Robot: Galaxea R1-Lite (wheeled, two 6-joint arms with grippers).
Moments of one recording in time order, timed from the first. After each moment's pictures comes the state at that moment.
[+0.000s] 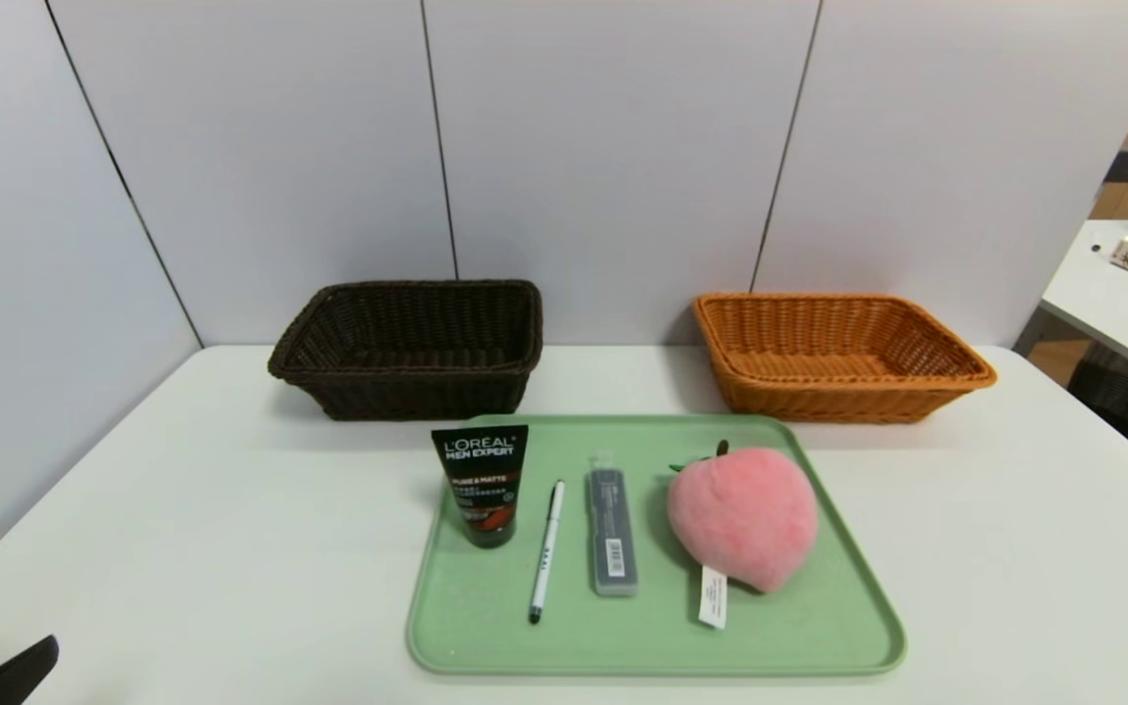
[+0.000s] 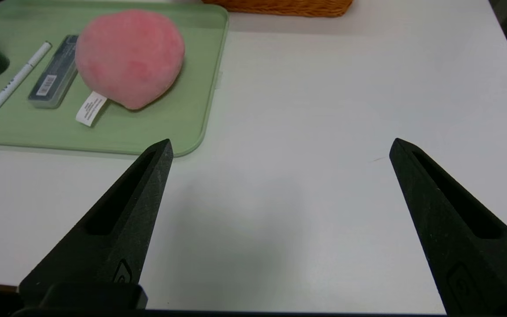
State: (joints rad) left arm -0.01 0.56 -0.47 0.20 -0.07 -0.07; right arm 0.03 0.49 -0.62 0.48 0.05 -0.02
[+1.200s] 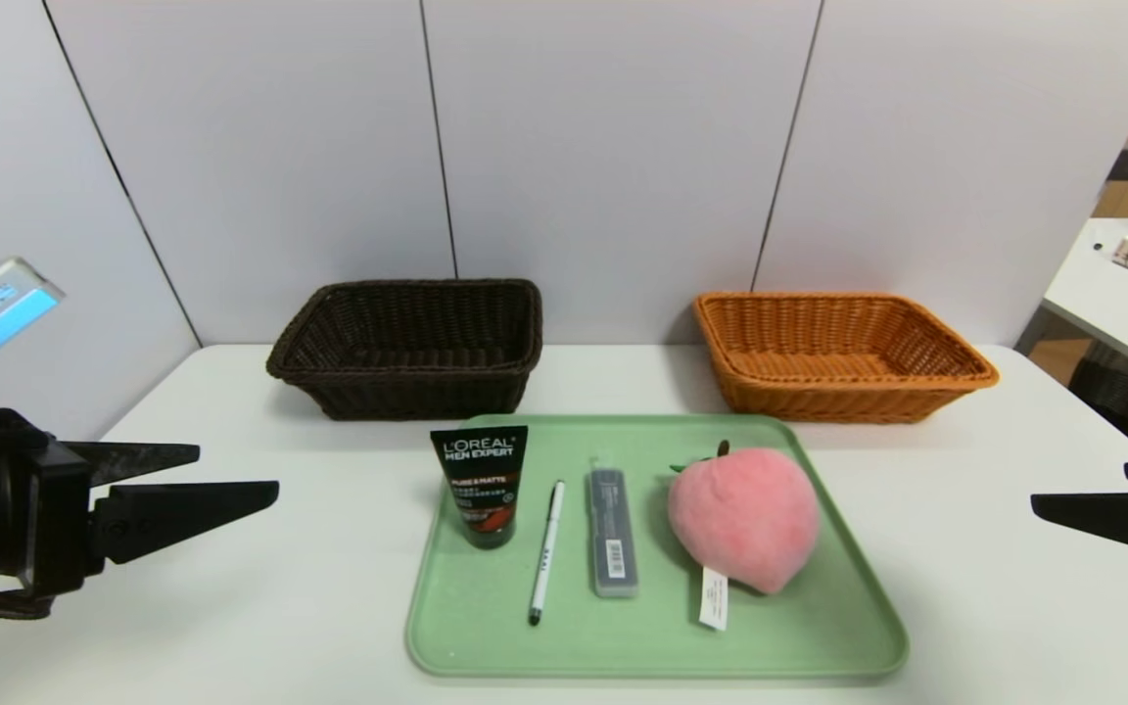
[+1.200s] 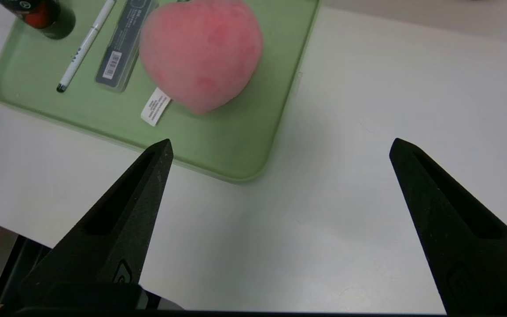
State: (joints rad) left arm -0.16 1.11 -0.83 0.23 -0.45 -0.01; right arm 0.14 1.09 -0.99 0.57 0.22 -0.04
